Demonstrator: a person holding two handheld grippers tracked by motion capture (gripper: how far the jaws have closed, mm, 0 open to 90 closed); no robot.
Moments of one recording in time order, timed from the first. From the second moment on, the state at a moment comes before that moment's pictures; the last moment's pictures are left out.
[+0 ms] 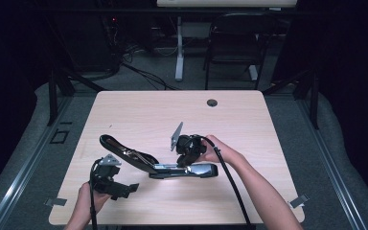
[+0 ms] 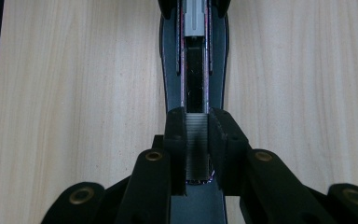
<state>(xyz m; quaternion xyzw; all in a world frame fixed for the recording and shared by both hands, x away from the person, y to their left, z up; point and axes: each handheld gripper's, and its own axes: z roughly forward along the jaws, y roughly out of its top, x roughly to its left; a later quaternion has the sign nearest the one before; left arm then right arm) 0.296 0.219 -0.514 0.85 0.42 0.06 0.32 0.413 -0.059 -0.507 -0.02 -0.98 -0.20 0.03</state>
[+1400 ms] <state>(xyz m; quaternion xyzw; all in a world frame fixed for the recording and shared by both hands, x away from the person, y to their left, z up) 0.298 0.224 -0.507 0.82 0.45 0.08 0.35 0.381 -0.127 -0.493 -0.18 -0.95 -0.26 -0.03</state>
